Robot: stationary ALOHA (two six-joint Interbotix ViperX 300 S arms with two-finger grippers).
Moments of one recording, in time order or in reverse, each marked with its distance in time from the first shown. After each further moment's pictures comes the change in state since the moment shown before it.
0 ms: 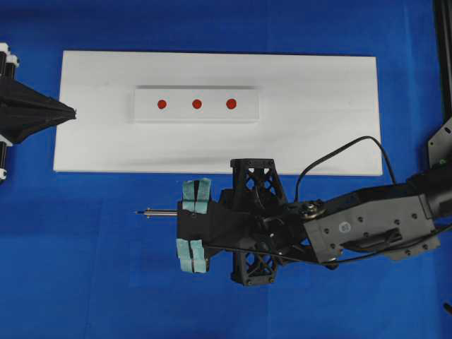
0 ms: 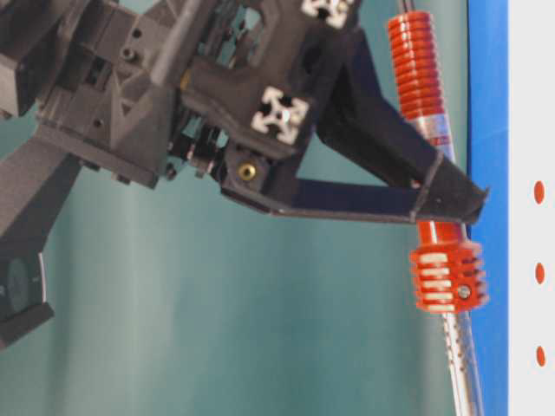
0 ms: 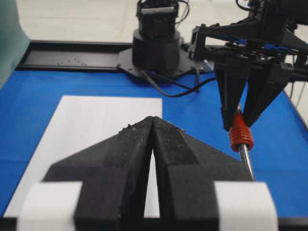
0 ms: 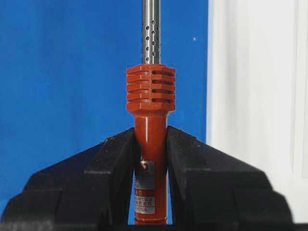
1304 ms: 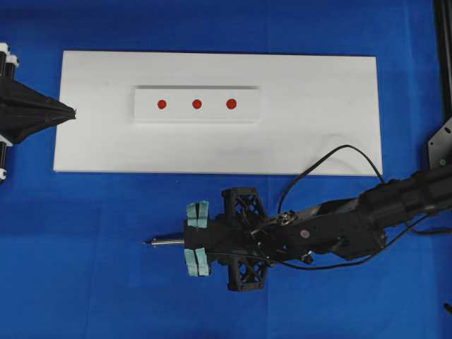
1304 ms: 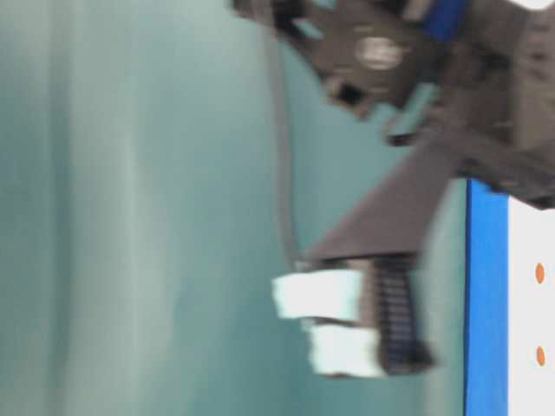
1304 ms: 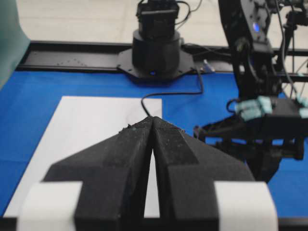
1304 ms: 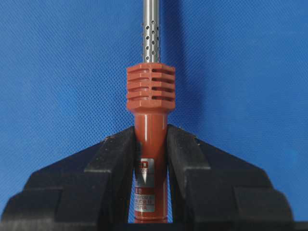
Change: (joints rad) left arm 0.002 -0.002 0.000 0.000 0.000 -0.002; right arm -0.009 0.215 0.199 0.015 -0.509 0.089
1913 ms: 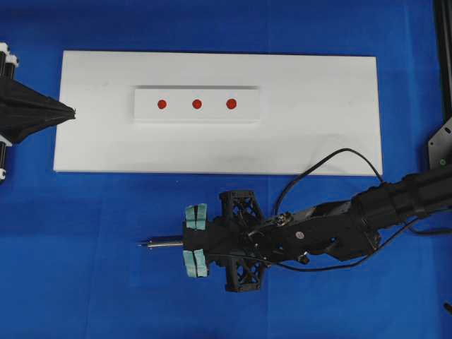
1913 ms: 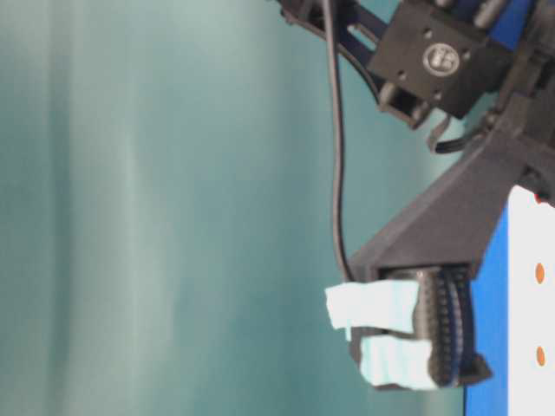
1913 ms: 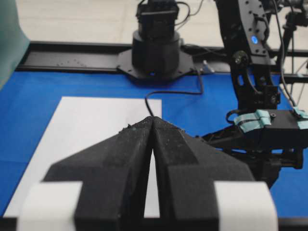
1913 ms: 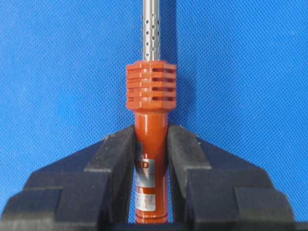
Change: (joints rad) left arm -0.002 -0.002 0.000 0.000 0.000 -0.002; right arm -0.002 0.023 0.000 0.003 -0.028 0.000
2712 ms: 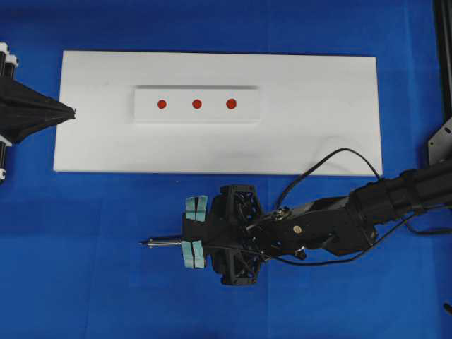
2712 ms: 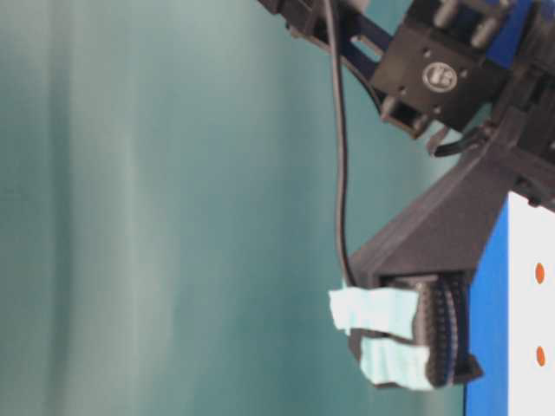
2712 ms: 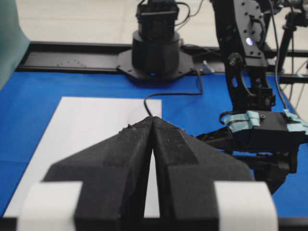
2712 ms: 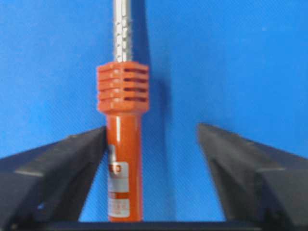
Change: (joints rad) left arm 0.000 -0.002 0.000 0.002 0.000 -0.002; right arm -0.011 0.003 0.000 0.023 0.008 -0.002
